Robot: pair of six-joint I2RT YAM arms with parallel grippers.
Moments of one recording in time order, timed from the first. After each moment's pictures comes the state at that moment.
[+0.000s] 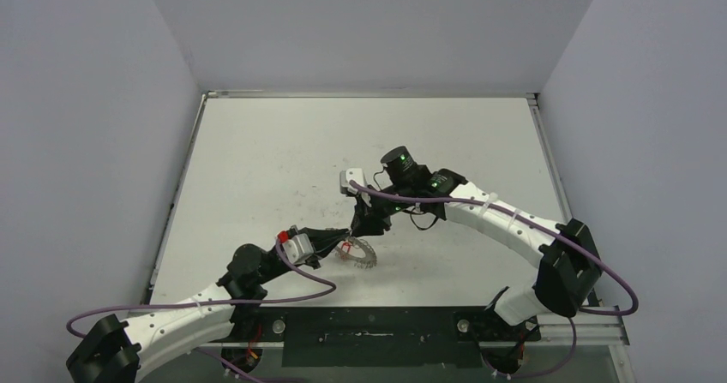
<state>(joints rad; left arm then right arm) -0.86 0.68 0.08 0.84 0.30 0.09 0.81 1.48 1.16 -0.50 -0.79 -0.44</state>
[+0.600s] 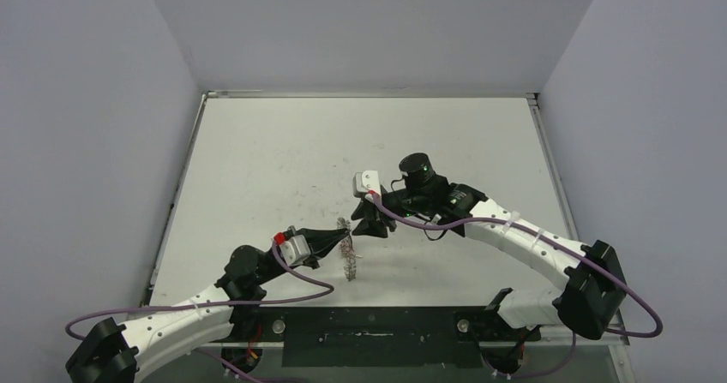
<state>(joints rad) -0.86 0.65 0.08 0.84 0.30 0.09 0.80 1.31 1.00 -0.25 -0.77 -0.43</state>
